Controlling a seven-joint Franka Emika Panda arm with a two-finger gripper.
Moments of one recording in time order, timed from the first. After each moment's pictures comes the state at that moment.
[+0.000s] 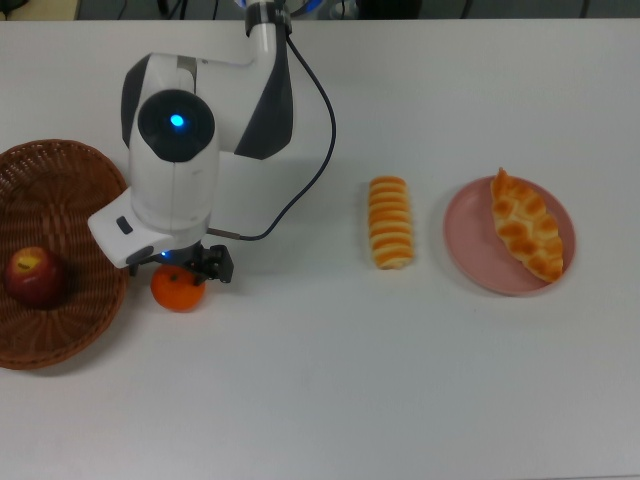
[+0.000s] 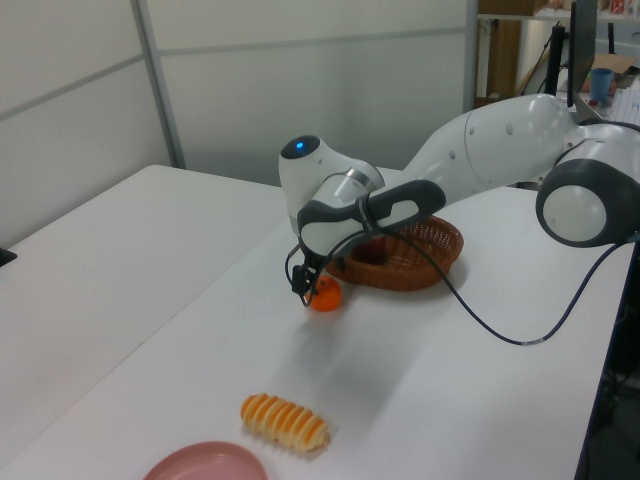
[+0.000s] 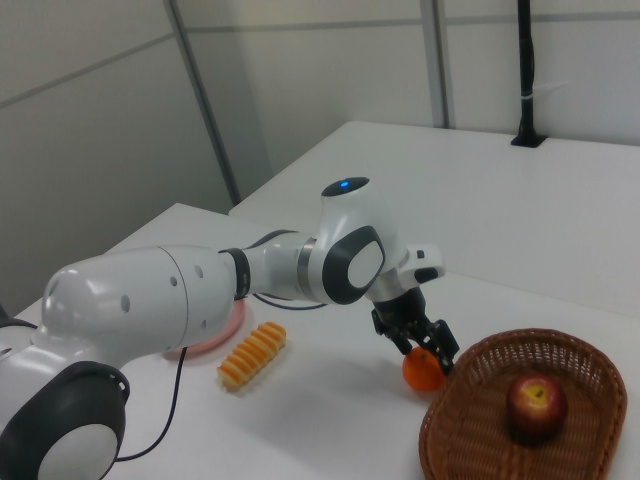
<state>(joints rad) -0.10 0.65 0.06 -1.41 -0.31 2.13 0.18</state>
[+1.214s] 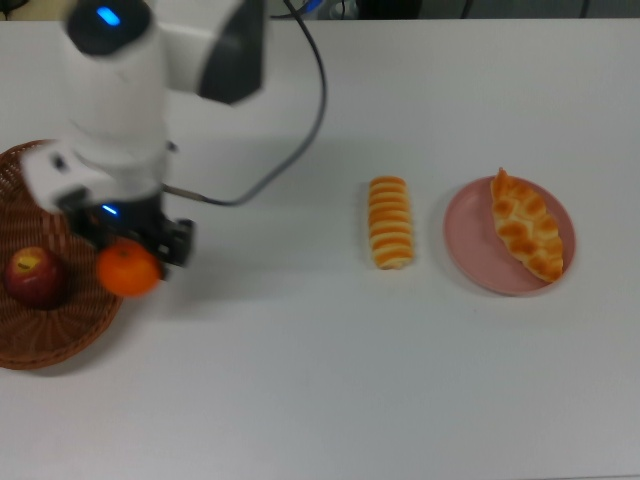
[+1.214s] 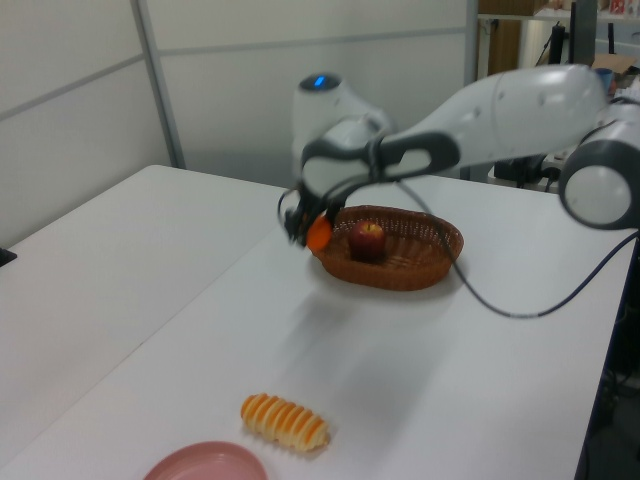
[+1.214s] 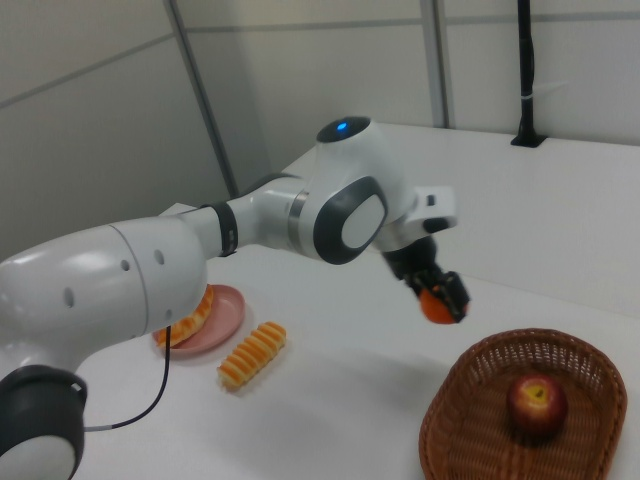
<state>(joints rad) -0.17 0.52 0.06 -1.35 -0.17 2.13 0.18</state>
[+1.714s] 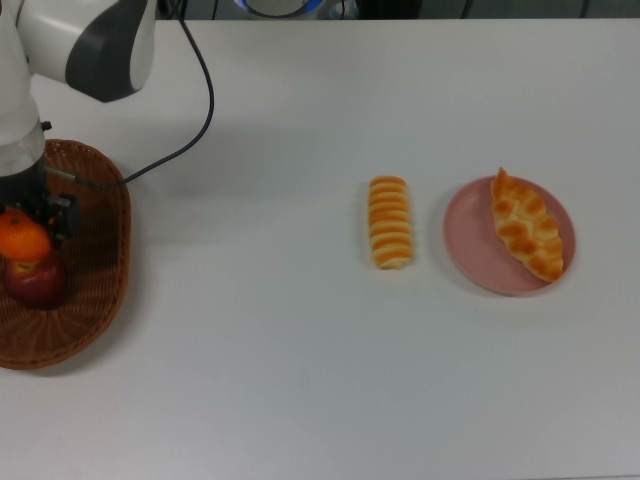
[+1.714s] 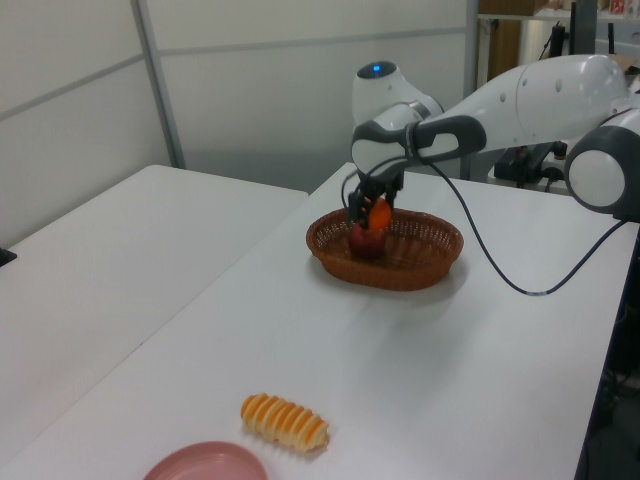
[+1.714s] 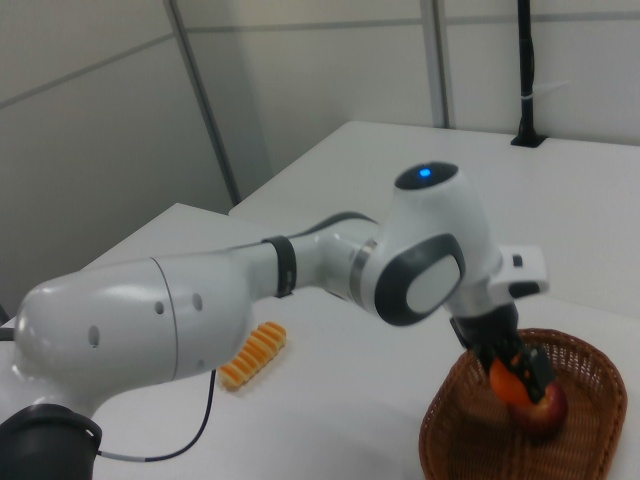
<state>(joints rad) -0.31 0.55 0.00 -1.40 -0.18 2.13 0.01</state>
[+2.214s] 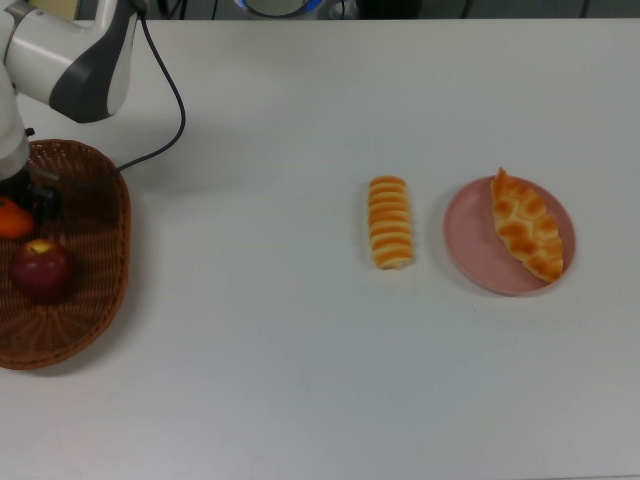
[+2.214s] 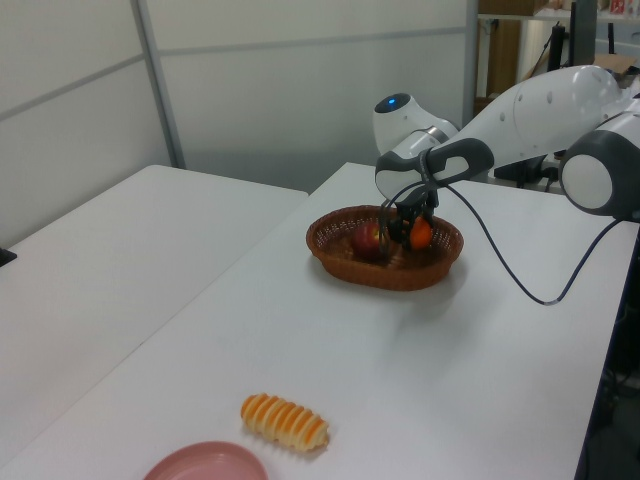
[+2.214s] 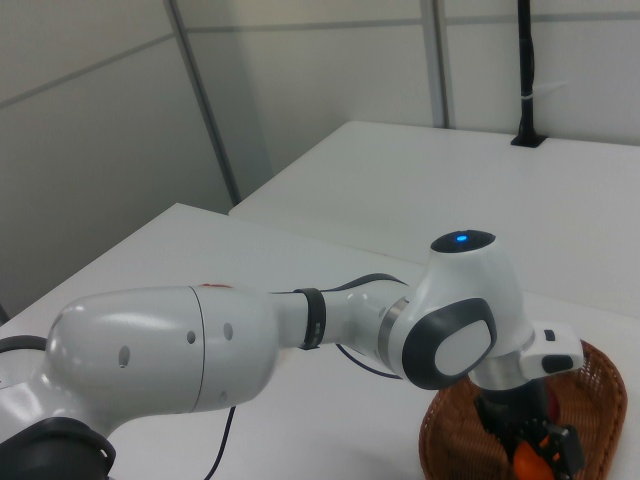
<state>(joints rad) -0.31 0.58 -0.09 -1.49 -0.25 2.13 -0.05</state>
